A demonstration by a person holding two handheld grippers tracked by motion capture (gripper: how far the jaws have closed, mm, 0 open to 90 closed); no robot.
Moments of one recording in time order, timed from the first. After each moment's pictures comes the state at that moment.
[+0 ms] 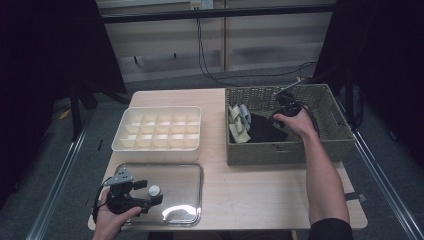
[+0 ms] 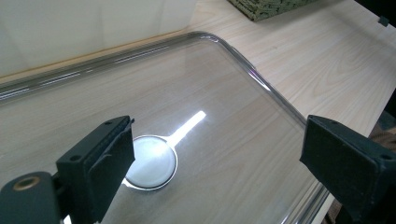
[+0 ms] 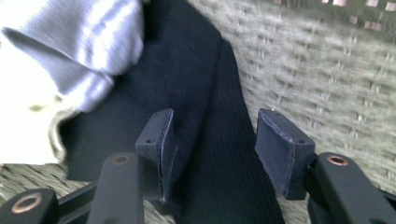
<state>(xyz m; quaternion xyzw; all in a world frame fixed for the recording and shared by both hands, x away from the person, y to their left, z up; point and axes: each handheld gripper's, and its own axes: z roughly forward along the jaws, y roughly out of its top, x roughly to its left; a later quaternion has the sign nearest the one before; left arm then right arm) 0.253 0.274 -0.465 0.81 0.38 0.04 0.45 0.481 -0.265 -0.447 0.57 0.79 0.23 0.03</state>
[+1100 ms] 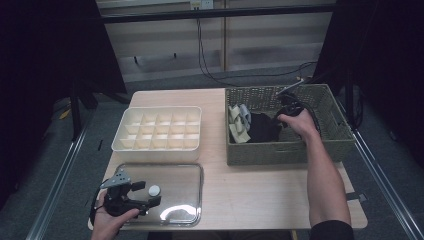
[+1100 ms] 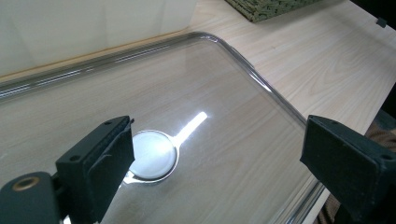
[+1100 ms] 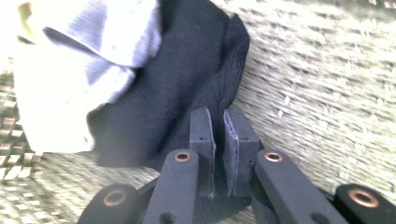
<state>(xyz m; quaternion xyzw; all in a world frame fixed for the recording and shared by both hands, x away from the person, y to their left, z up) 0.248 0.277 -0.463 0.81 0.38 0.04 0.45 0.477 -0.270 -0.438 0.58 0.78 0.25 -0.01</state>
